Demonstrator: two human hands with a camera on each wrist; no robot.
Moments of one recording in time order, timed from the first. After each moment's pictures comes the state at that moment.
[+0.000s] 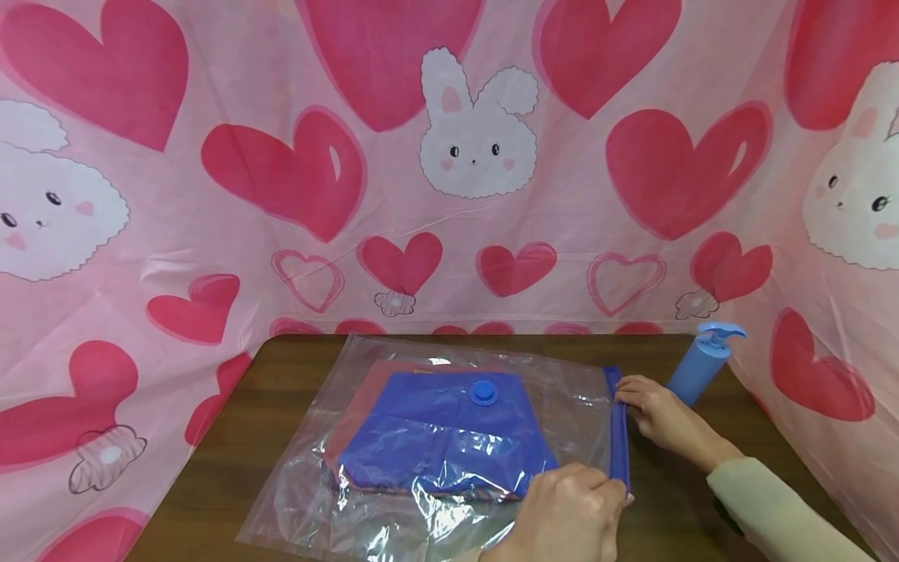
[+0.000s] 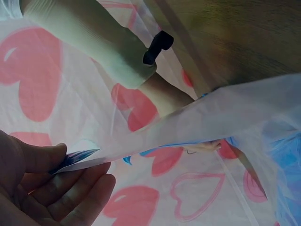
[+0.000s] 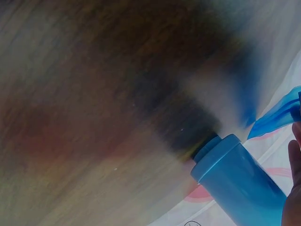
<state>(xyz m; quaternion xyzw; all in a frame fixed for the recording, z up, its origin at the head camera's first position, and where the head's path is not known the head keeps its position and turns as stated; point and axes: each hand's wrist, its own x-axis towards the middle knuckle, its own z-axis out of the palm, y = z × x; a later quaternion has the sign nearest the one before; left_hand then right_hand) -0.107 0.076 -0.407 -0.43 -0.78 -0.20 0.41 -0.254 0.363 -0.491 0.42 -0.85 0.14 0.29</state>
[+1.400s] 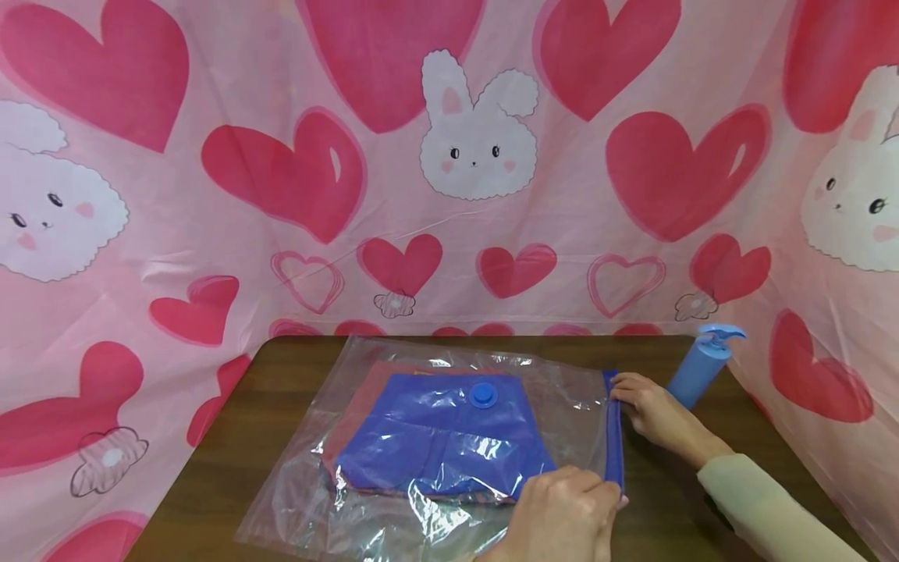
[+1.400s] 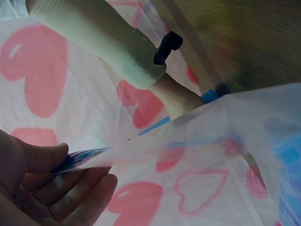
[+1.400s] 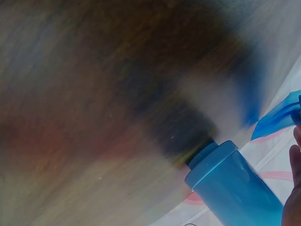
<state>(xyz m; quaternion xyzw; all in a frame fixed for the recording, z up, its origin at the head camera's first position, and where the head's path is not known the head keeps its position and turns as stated) -0.105 0.067 -0.405 -0.44 -0.78 -0.22 0.40 -0.261 0.357 -0.494 0.40 -0.86 0.13 0.29</state>
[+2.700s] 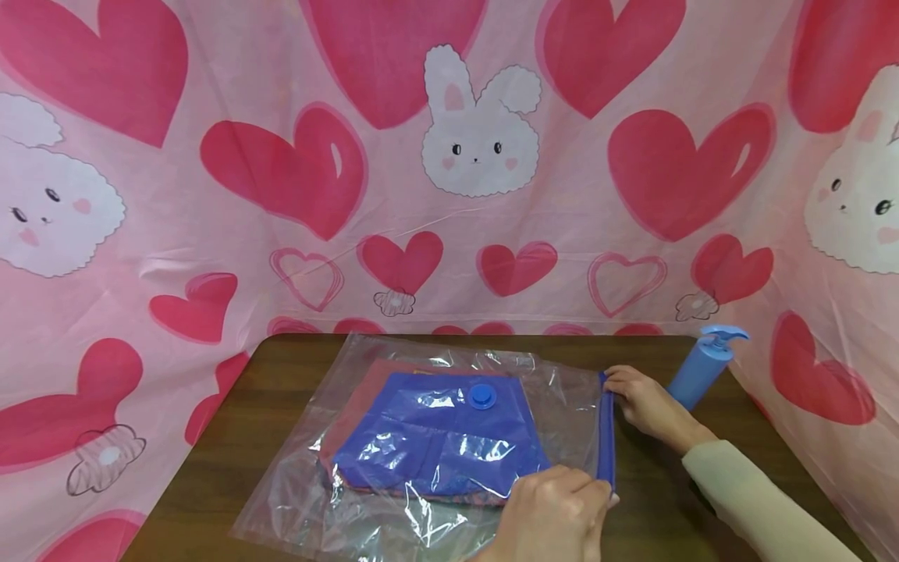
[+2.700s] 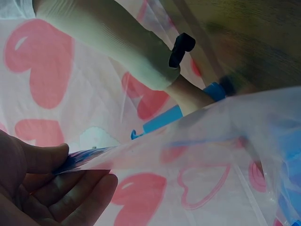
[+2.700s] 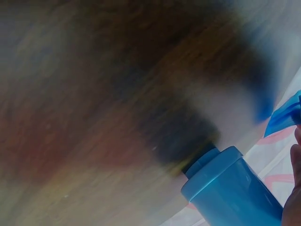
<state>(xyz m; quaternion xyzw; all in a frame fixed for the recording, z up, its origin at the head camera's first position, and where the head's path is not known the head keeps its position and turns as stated) -0.107 0.056 -0.404 -0.43 -0.76 -0.23 0.42 -0.282 0.353 -0.499 0.41 -0.86 0.14 0.28</state>
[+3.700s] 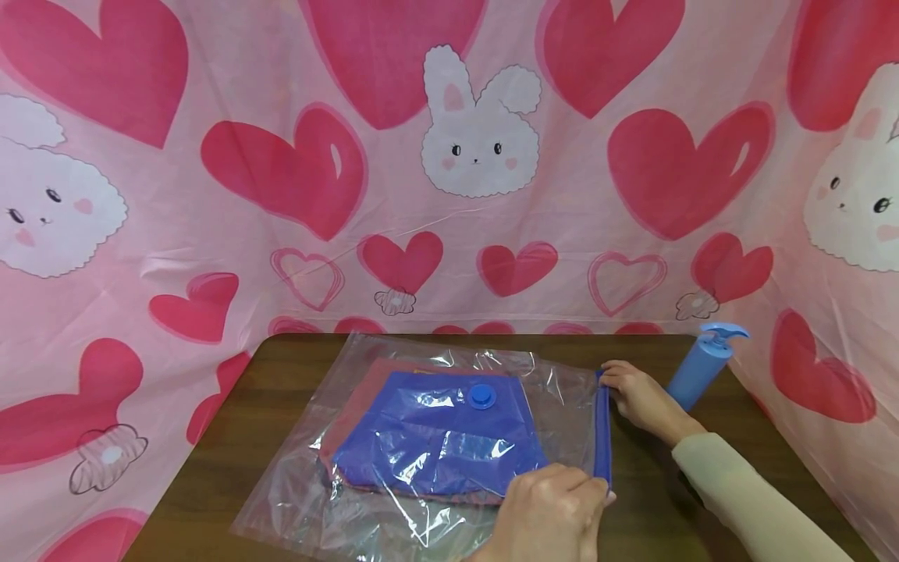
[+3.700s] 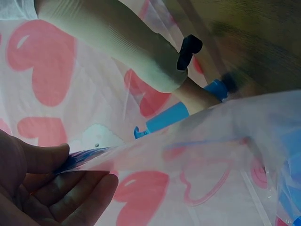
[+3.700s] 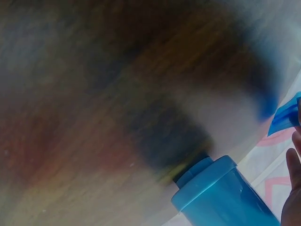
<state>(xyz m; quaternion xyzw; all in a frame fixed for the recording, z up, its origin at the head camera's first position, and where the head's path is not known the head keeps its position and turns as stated) -0.105 0.054 -0.398 -0.43 -0.77 -0.26 0.40 -0.287 0.350 -0.496 0.36 -0.89 0.13 0.23</state>
